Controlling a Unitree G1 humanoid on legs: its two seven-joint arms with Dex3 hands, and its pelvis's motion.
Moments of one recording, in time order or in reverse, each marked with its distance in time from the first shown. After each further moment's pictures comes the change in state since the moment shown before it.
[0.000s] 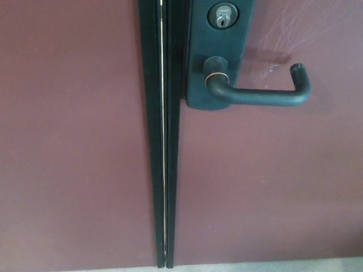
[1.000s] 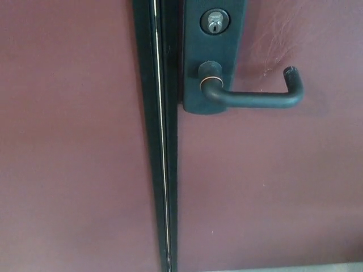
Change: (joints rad) left_arm -0.044 -0.019 0.040 -0.021 -0.012 -0.008 -0.010; right_arm 1.134 0.633 -0.398 0.086 0.052 -0.145 -0.021
